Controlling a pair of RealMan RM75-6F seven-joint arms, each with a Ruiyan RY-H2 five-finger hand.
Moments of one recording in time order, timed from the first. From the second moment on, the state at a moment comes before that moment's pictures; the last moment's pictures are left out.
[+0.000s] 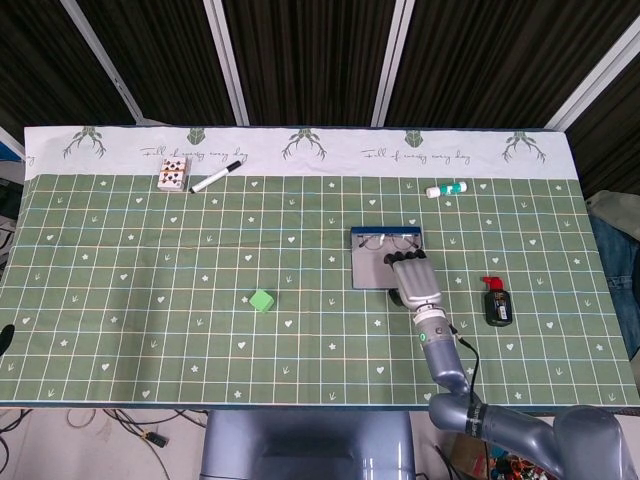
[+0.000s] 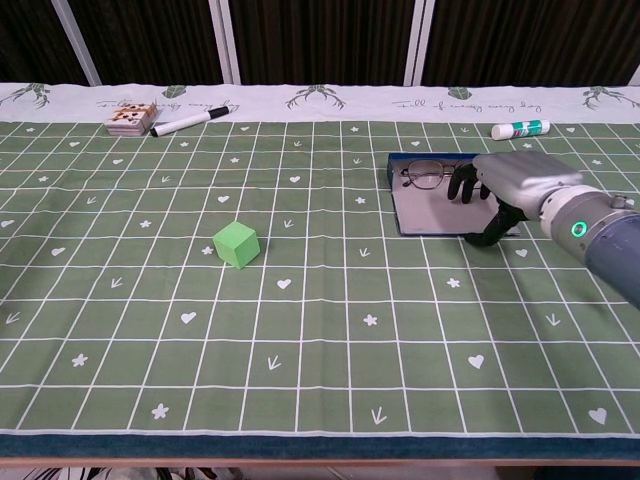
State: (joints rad) left arm -0.04 -0.96 -0.09 -1.72 1.42 1.53 -0.05; right arm 0.69 -1.82 0.24 -1.13 -1.00 1.04 -0.49
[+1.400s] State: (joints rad) left arm -0.04 -0.95 -0.09 -1.72 1.41 1.53 -0.06; right arm 0.89 -1.95 0.38 -0.69 -1.02 0.94 -0.38
